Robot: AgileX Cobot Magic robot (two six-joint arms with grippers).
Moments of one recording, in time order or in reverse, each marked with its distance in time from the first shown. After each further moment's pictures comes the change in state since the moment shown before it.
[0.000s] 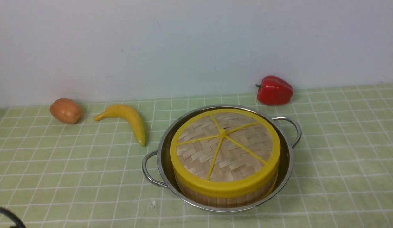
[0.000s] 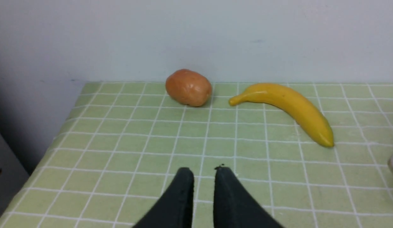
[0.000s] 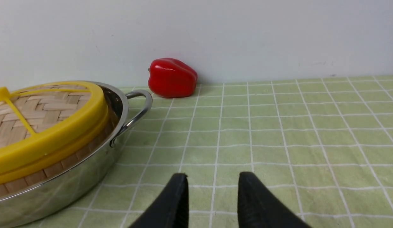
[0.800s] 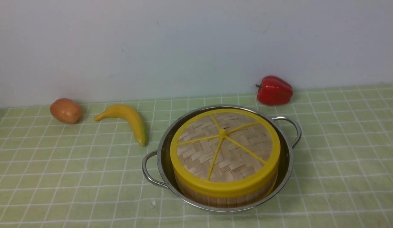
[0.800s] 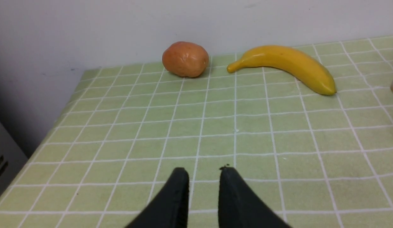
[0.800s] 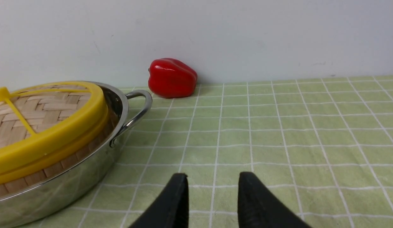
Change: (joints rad) right arm 0.000 0.000 0.000 0.000 0.001 0.000; left arm 0.000 -0.288 0.157 0.083 0.147 0.009
